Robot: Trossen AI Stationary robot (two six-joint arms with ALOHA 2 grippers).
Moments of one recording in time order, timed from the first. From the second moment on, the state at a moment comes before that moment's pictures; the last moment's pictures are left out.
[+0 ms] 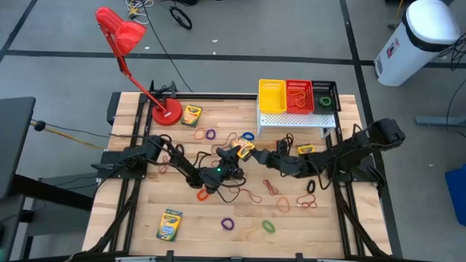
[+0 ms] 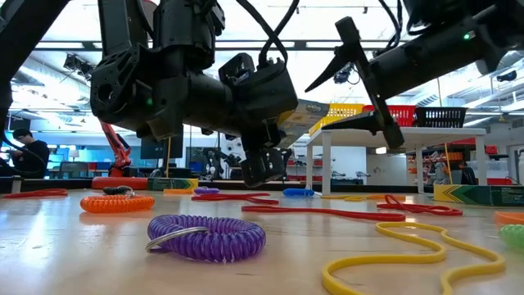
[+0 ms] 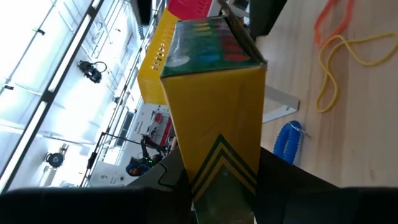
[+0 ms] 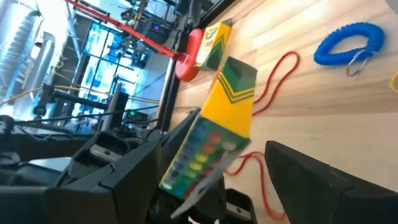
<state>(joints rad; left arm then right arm) -0.26 2.25 0.96 1.42 -1.25 1.30 0.25 1.50 0.54 0.58 0.71 1.44</state>
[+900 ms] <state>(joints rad) -0.27 2.24 0.97 1.40 -1.23 1.30 0.20 1.61 0.66 0.54 0.65 1.42</state>
